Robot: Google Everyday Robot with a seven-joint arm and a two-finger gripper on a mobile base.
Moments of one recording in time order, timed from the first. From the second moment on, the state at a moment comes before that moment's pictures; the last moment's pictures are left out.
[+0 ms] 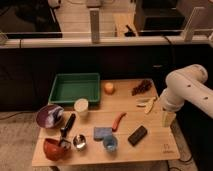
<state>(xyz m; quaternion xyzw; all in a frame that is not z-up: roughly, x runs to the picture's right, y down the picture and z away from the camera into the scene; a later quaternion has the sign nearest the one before) 0.285 0.107 0.684 -0.28 0.02 0.02 0.96</state>
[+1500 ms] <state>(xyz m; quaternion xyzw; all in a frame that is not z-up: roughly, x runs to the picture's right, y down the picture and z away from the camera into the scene) 0.282 0.101 0.691 -0.28 0.02 0.01 0.96</state>
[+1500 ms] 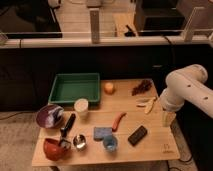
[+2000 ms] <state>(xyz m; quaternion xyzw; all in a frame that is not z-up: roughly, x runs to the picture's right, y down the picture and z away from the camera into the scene) 0.272 0.078 0.715 -0.27 0.01 -0.02 0.96</state>
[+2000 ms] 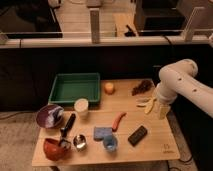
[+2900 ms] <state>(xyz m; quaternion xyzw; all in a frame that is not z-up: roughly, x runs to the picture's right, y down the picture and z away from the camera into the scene) 0.253 0.043 0.751 -0.26 0.01 -0.06 0.96</state>
